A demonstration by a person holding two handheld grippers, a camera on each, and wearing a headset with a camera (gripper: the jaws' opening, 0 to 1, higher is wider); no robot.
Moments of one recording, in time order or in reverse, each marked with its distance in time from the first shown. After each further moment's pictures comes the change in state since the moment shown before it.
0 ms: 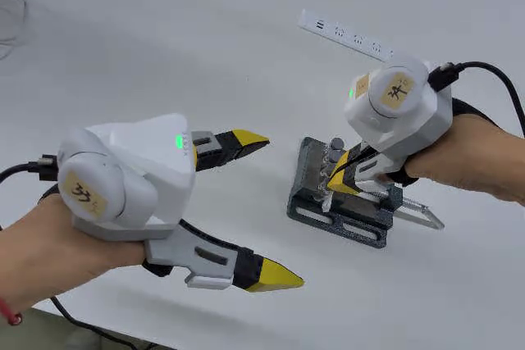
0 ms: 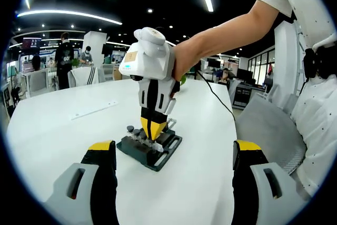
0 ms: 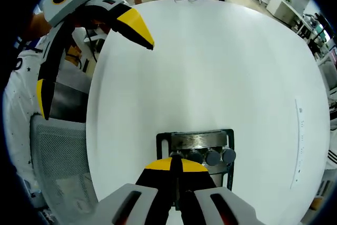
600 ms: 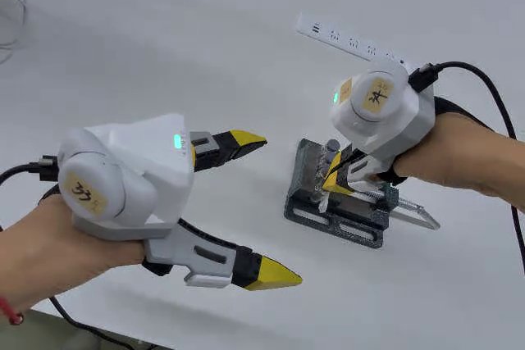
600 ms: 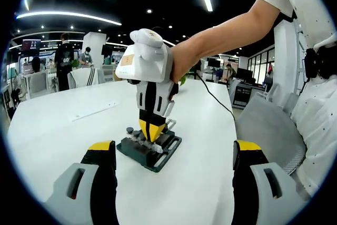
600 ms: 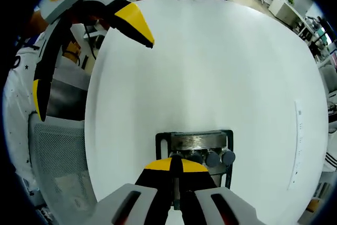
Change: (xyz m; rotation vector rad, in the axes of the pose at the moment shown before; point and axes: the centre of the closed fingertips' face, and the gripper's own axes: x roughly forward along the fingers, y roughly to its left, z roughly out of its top) left arm 0.000 -0.005 0.004 0.013 0.001 -0.002; right arm -0.001 0.002 0.000 -0.015 0.013 -0.017
